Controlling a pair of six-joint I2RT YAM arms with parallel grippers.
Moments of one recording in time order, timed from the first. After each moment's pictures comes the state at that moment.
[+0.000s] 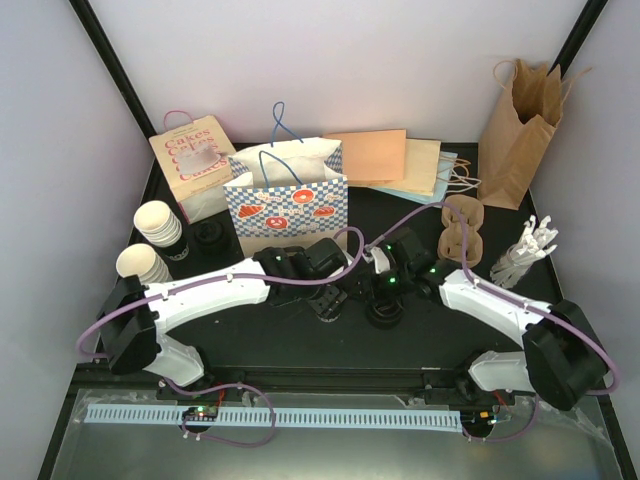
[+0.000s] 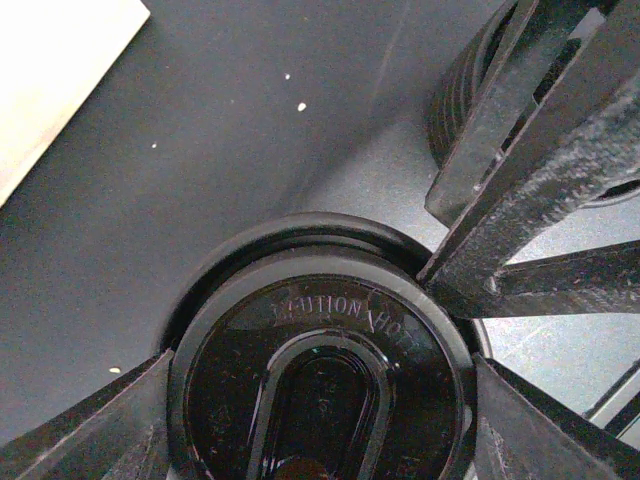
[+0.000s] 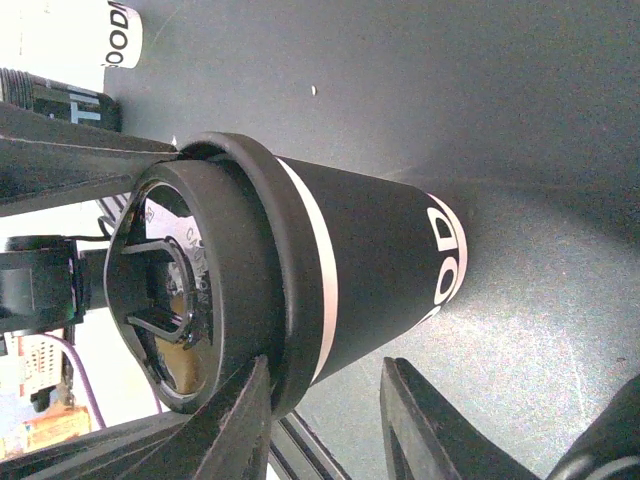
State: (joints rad) left arm -1.03 1.47 1.10 -0.75 -0.07 -0.24; right arm 0.64 1.29 0.68 -0.31 -0.61 0.58
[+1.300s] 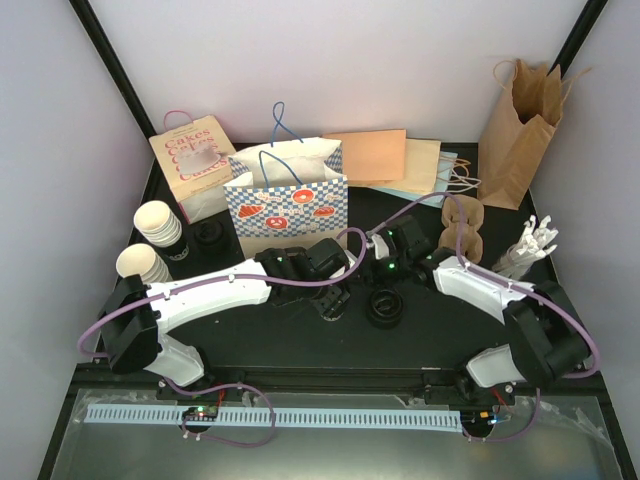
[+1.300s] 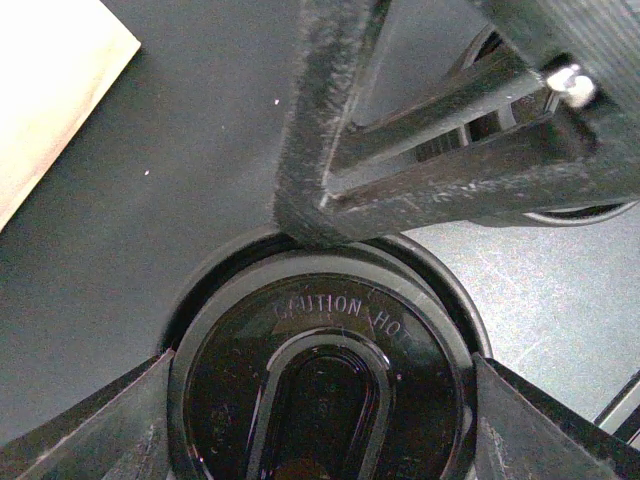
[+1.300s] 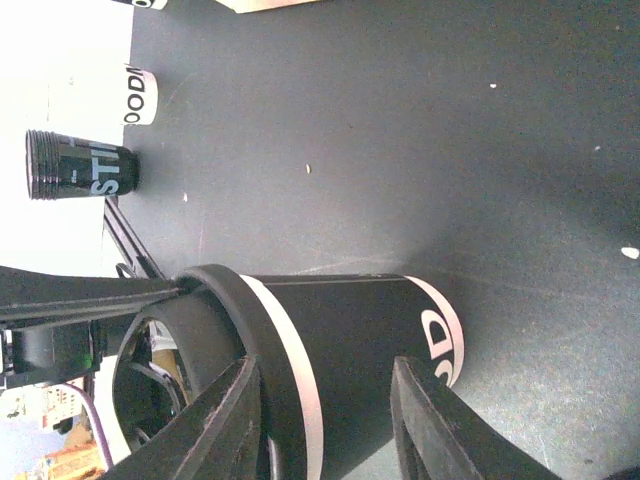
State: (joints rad) left arm -1.04 1.47 1.10 -0.70 -0.07 -0.21; right arm 0.56 1.41 0.73 -0.22 -0.69 0.58
